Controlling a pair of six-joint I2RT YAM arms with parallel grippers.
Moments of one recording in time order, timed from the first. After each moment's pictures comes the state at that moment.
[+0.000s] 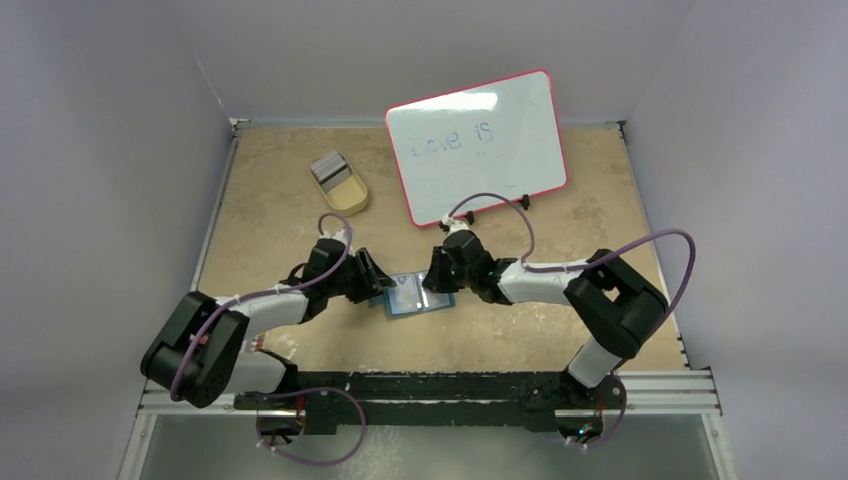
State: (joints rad) left arm -0.45 1.31 0.38 0.20 0.27 -0.91; right arm 0.81 1.65 0.73 0.16 -0.02 0.71
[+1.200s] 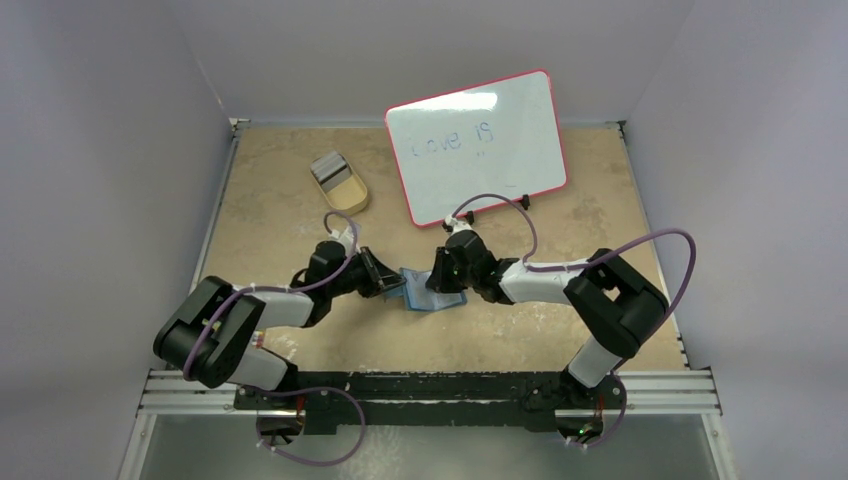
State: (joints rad) left arm -0.47 1.43 0.31 0.63 0.43 -1.07; right arm 0.80 1.65 0.72 0.16 -0.03 0.71
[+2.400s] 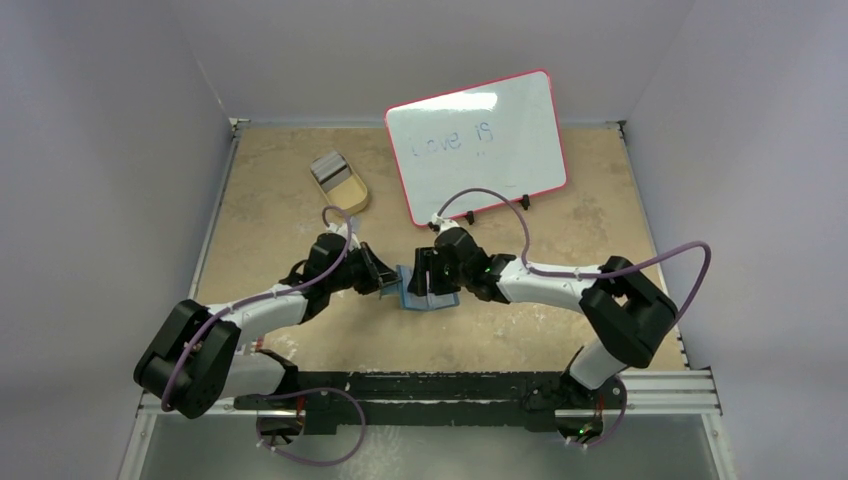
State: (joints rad) left arm -0.49 1.27 0.40 0.30 0.35 -0.98; right arm 0.87 1.58 0.82 -0.01 -0.04 0.69
